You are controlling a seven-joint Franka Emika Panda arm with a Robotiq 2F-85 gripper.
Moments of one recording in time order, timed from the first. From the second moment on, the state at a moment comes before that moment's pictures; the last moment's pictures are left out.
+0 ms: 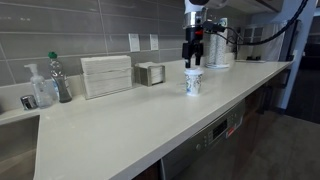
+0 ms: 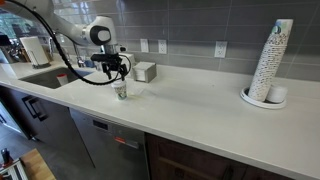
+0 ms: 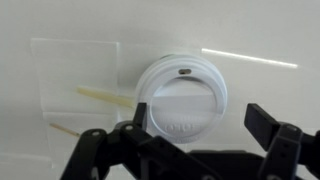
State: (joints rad) arm 0.10 0.20 0.11 -1.88 -0.03 2.11 -0.16
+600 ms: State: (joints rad) arm 0.10 0.10 0.11 -1.92 -0.01 2.09 -0.15
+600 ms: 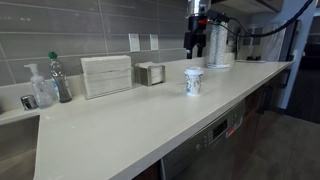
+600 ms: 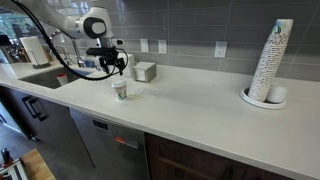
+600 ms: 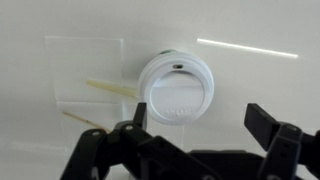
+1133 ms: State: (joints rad) arm 0.07 -0.20 0.06 -2.08 0.00 1.99 -0.14
